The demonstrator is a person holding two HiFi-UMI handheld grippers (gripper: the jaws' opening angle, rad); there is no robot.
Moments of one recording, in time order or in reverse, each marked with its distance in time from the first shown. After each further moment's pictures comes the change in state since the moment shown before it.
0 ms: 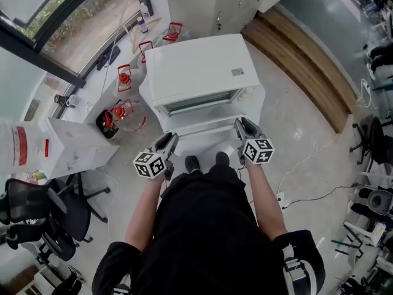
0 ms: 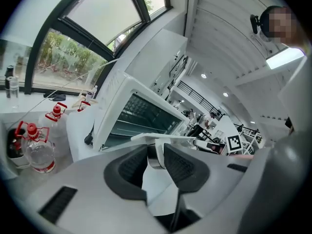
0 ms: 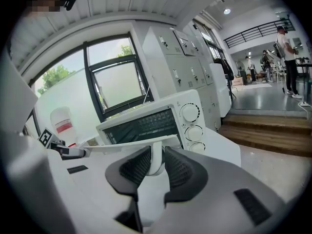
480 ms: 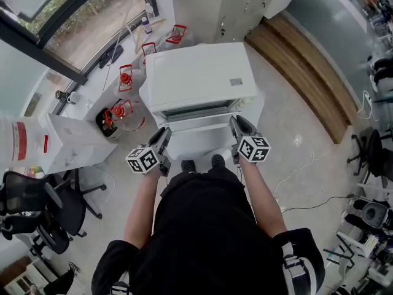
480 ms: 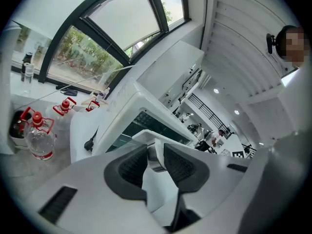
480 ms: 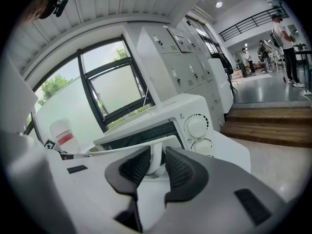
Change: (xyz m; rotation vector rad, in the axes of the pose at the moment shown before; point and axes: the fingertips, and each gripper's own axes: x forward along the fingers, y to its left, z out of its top) left arm 0.017 0.011 0.050 -0.188 -0.112 0.069; right arm 0.031 -0.002 0.047 0.081 0.003 0.040
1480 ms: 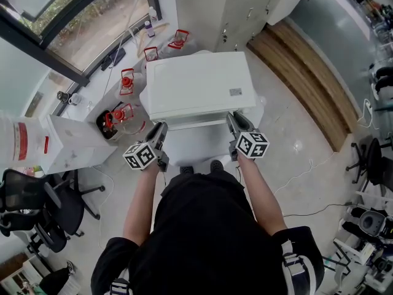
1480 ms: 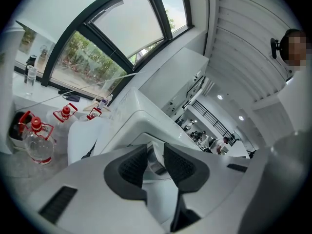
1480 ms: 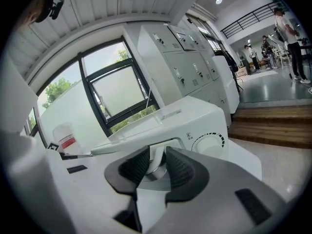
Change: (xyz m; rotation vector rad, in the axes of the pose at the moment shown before) left arm 0.030 0.006 0.047 -0.023 -0.087 0.038; right arm 0.041 -0.004 0.041 0.009 -0.002 0.062
